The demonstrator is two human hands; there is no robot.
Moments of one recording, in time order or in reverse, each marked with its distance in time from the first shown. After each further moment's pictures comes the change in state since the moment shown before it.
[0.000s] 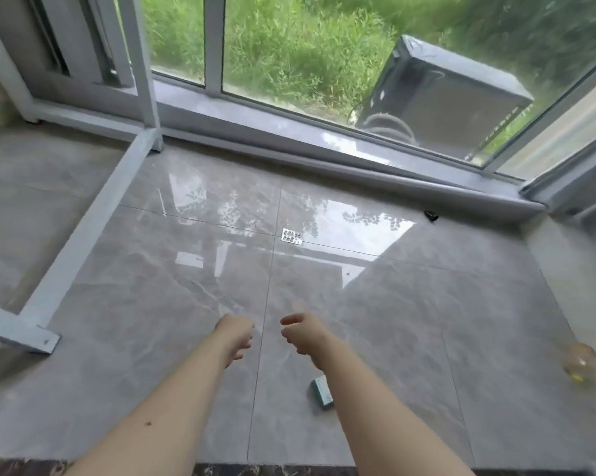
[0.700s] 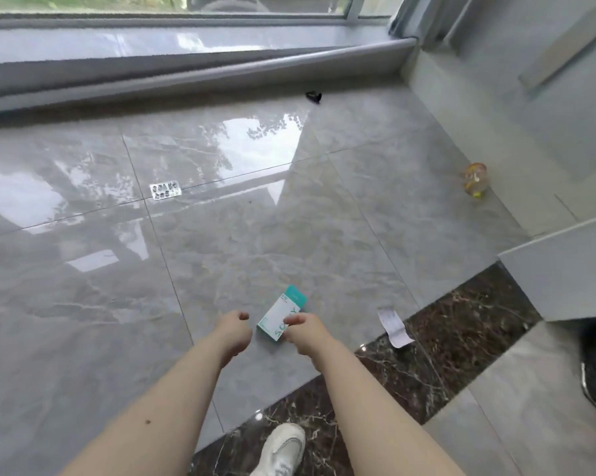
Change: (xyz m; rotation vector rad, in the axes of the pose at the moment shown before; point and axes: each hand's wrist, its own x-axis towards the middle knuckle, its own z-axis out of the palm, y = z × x) left_hand 0.073 -0.058 0.206 0.745 -0.323 0.109; right_hand 0.046 0.213 -0.070 0.589 0.259 0.314
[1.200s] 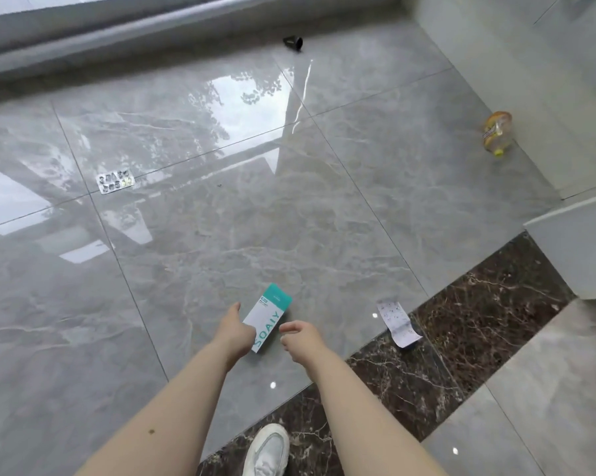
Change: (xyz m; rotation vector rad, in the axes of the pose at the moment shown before) left_hand 0.108 0.050 0.097 0.103 0.075 -0.041; right_hand 0.134 0.042 -0.060 0.136 -0.052 0.140
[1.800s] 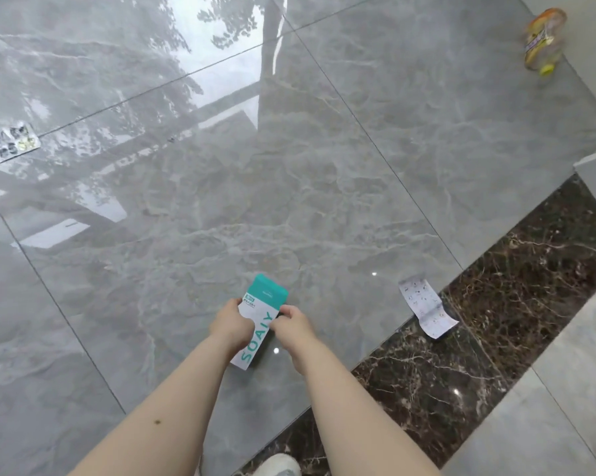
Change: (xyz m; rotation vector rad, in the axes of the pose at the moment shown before) left_hand 0.180 -0.030 0.069 0.225 -0.058 -0.021; right_hand 0.185 0.035 0.029 0.166 0.038 0.132
